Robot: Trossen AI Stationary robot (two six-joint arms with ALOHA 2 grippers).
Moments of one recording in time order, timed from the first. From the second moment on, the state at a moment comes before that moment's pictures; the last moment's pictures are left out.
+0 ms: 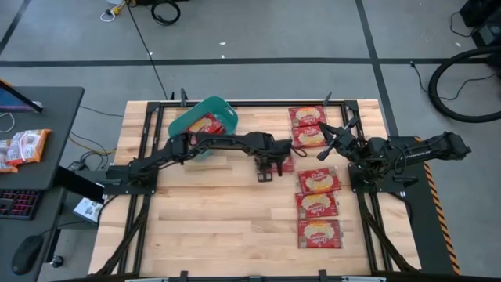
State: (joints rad) left arm 0.10 2.42 2.09 -1.02 -0.09 0.07; right arm 0.10 0.52 0.18 0.66 0.82 -0.55
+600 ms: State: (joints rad) left arm 0.02 2.34 2.07 -1.03 -0.19 0.22; right arm 0.10 0.52 0.18 0.66 0.82 -0.55
